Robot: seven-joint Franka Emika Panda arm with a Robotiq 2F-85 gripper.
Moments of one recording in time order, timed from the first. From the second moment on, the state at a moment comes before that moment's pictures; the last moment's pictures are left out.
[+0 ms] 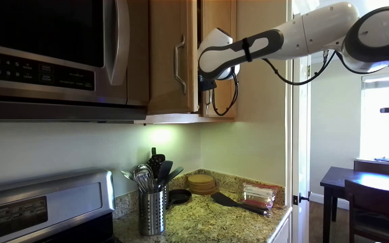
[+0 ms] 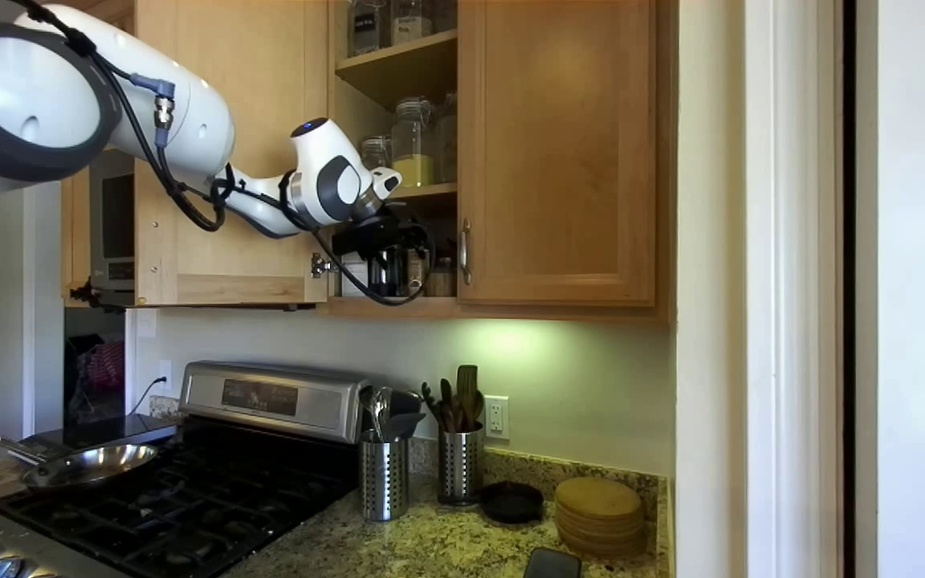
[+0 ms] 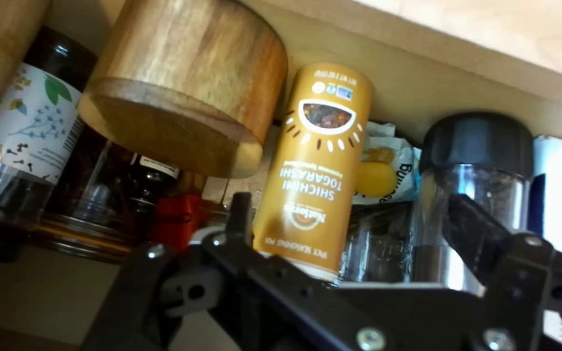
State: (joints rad) arm 0.06 0.27 0.02 -1.44 -0.14 2.66 -0.14
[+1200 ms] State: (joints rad) arm 0.08 0.38 0.00 -1.30 -0.16 2.66 -0.02
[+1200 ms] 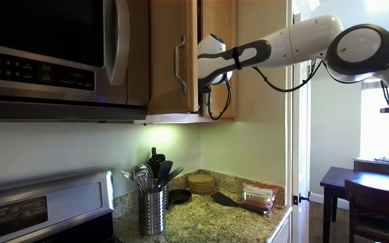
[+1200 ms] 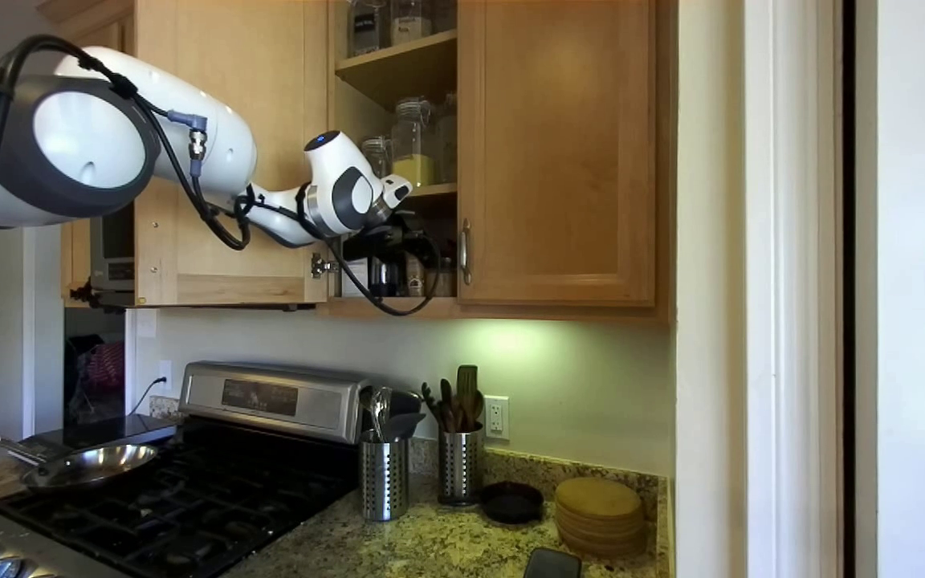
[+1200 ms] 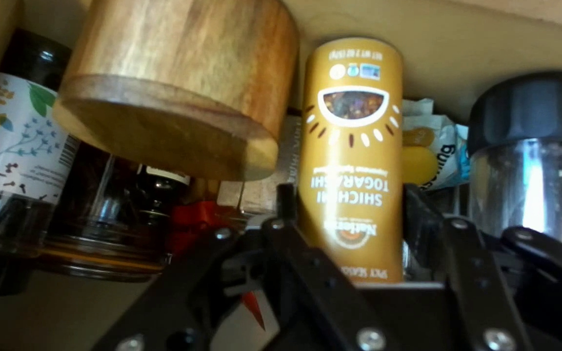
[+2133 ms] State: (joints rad) arm 0.08 0.34 0.01 -1.30 -0.15 2.66 -0.02
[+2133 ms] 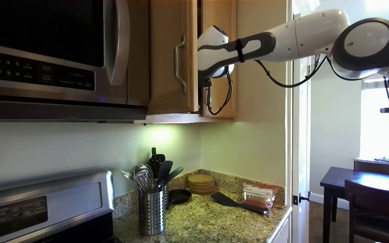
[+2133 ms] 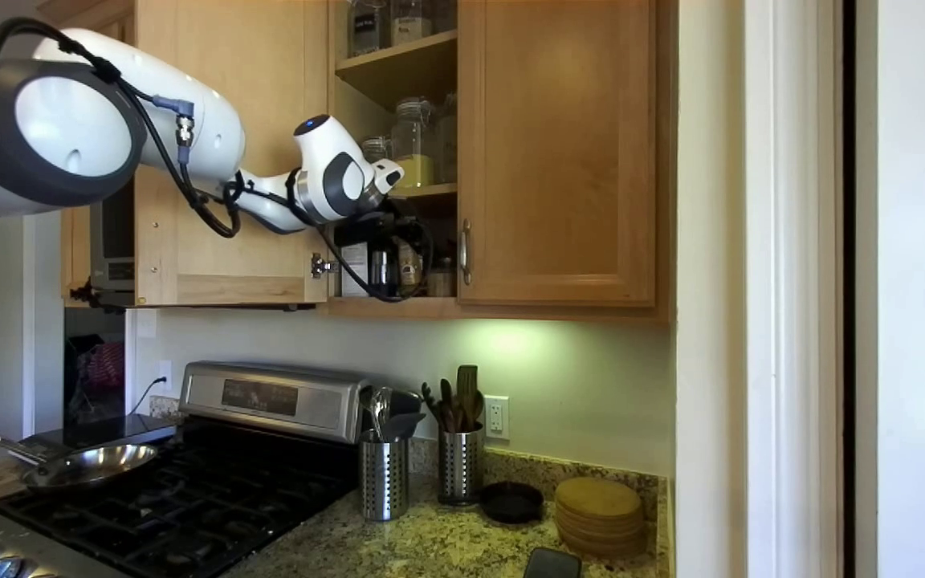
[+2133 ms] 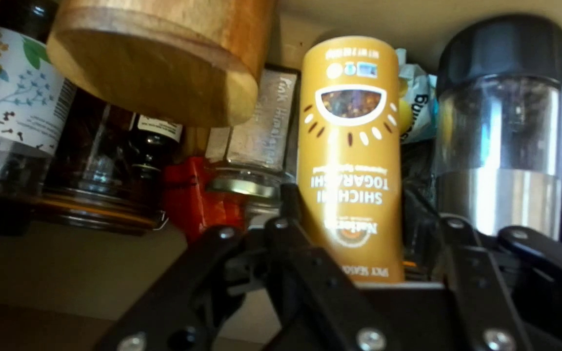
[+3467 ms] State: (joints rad) arm 0.11 0.00 0.03 -1.80 -0.39 2.61 0.41
